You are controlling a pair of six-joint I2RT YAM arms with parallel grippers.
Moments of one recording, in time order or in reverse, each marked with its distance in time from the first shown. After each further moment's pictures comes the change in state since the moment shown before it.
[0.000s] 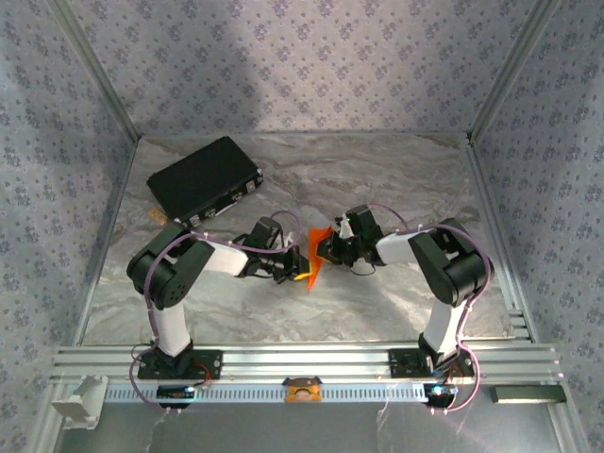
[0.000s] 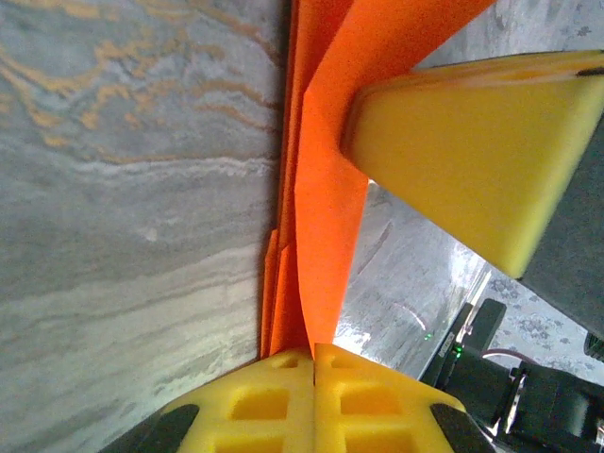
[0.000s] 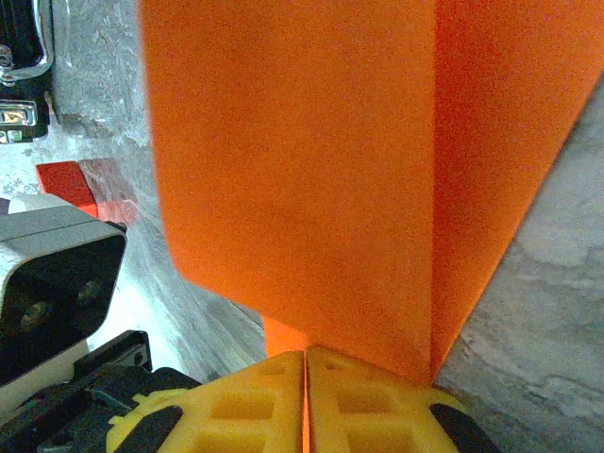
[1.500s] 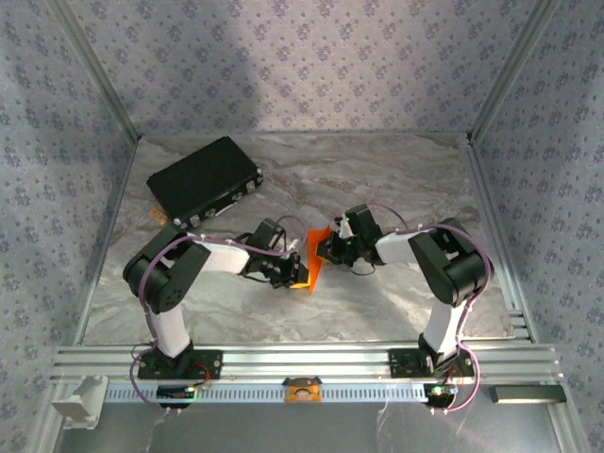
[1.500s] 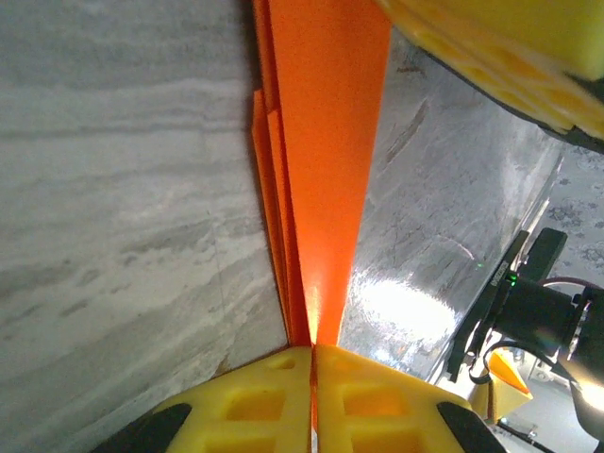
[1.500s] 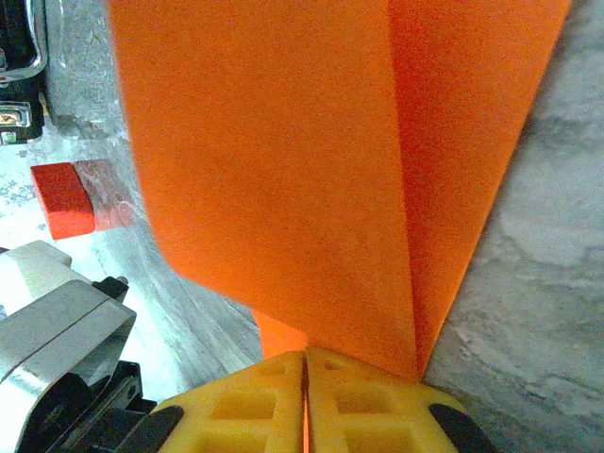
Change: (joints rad) left arm -0.024 -0.035 0.047 -0.264 0.035 0.222; right arm 0.002 0.000 0.008 -0.017 0.007 0.000
